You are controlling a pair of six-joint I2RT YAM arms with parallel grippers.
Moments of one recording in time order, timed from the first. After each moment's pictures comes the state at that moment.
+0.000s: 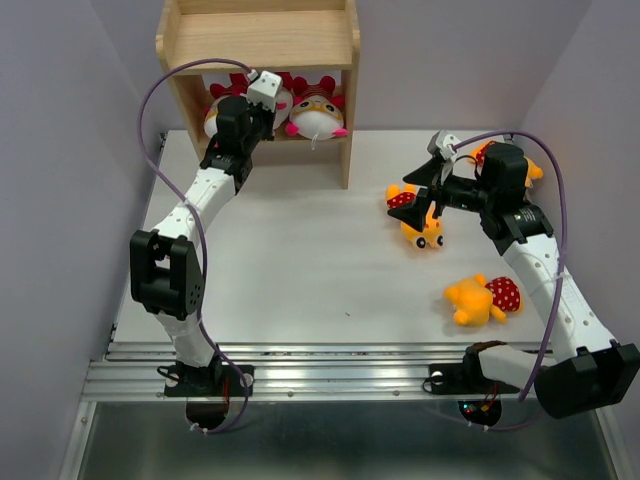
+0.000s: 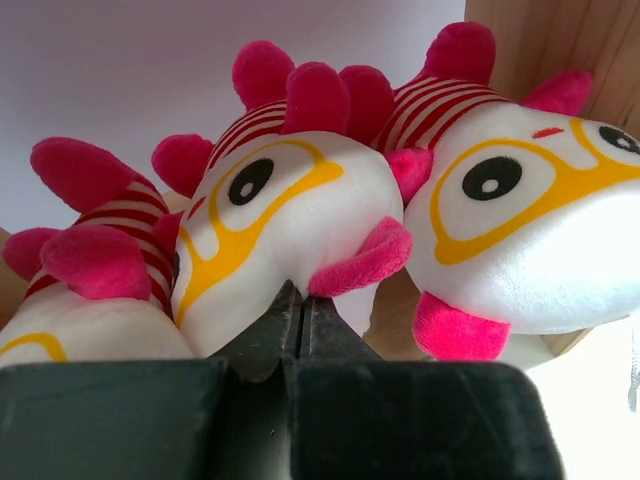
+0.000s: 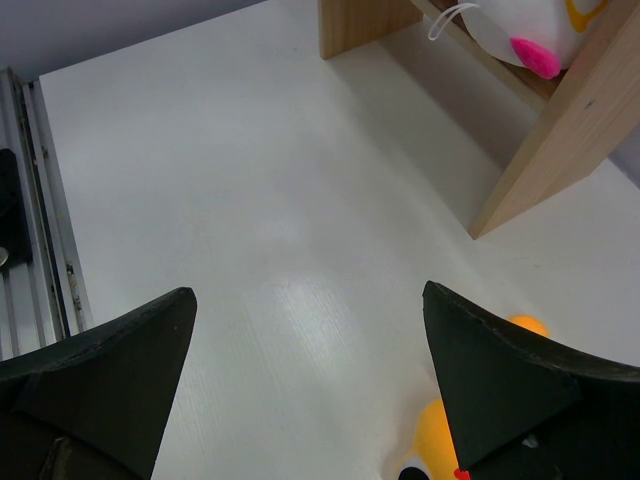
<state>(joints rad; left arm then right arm) -0.27 1.76 1.53 0.15 0.05 0.21 0.20 1.15 1.18 -0.32 -0.89 -0.24</state>
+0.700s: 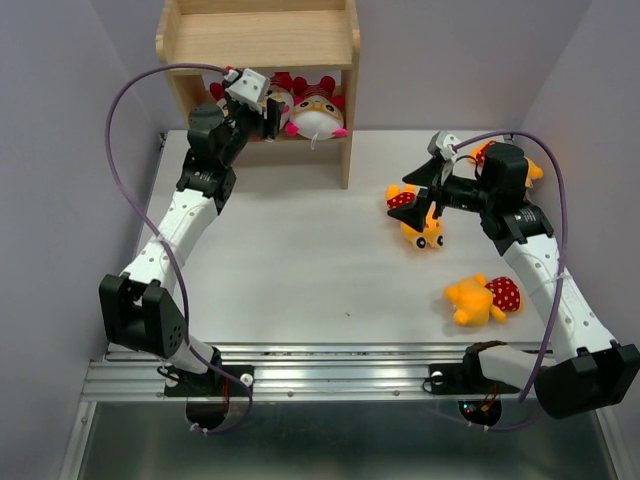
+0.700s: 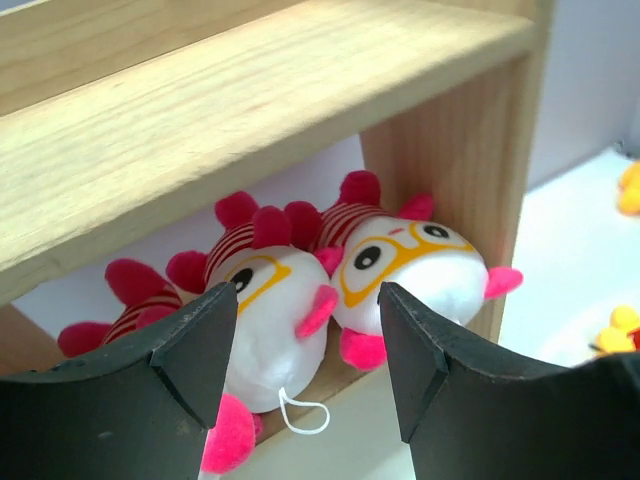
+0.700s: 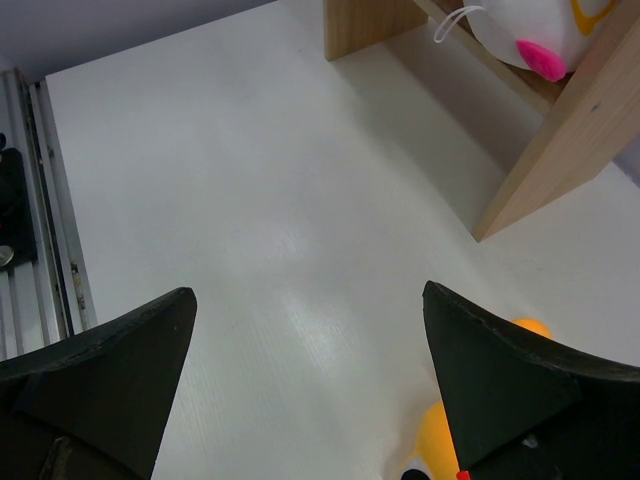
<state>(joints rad) -0.27 1.51 1.40 0.26 0.20 0.13 0.20 1.15 1.18 -0.32 -0.90 -0.24</state>
